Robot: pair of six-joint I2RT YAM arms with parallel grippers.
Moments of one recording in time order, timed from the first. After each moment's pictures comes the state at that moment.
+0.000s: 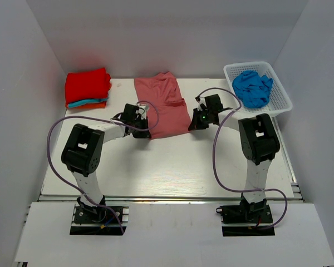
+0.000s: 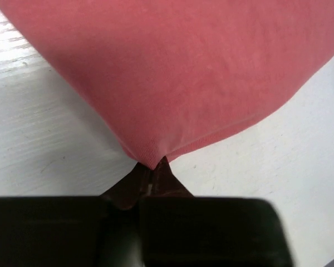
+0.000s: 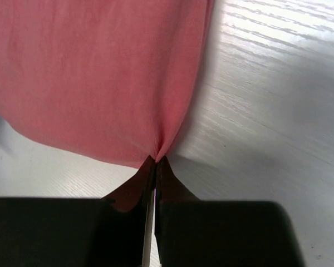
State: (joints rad) left arm -0.36 1.85 1.06 -0.13 0.29 -0.28; right arm 0.33 2.01 1.26 -0.17 -0.45 0.23
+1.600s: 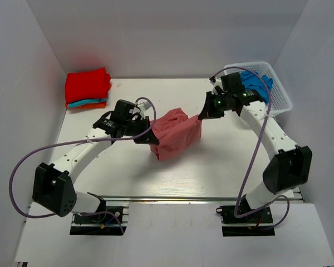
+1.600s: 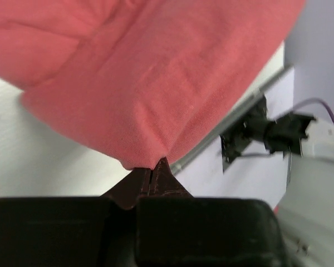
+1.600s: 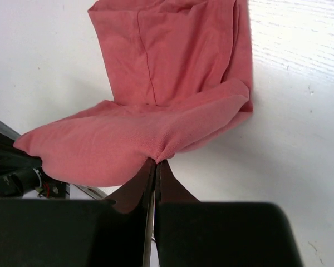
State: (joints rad) left arm -0.47 1.36 1.08 -0.55 0.56 -0.49; right arm 0.33 1.55 1.47 -0.80 -0.40 0.29
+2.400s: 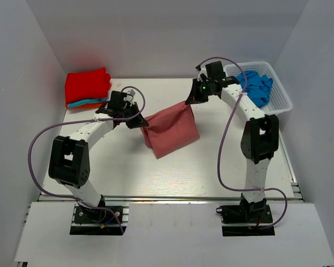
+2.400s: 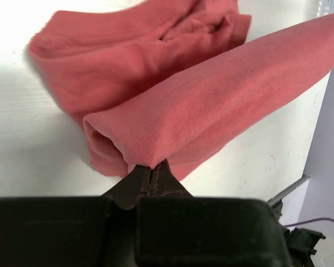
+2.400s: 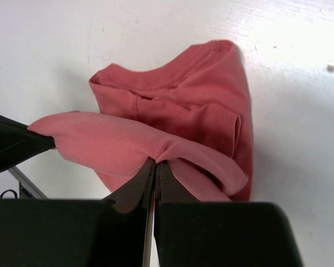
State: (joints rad) left arm -0.28 1.64 1.16 -0.34 0.39 -0.57; right arm 0.33 2.01 1.84 -0.68 -0.46 0.31
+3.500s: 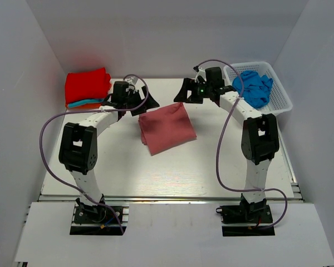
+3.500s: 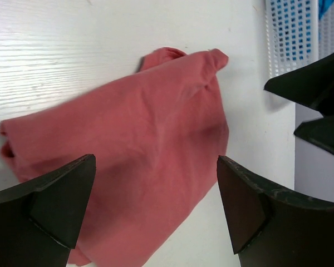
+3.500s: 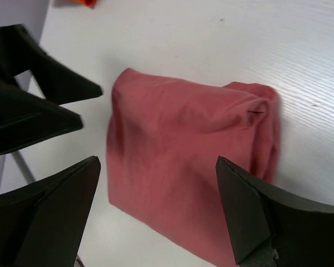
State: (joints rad) left arm -0.25 1.85 1.31 -0.07 0.42 -0.59; right arm 0.34 2.03 1.68 -0.29 -0.57 0.36
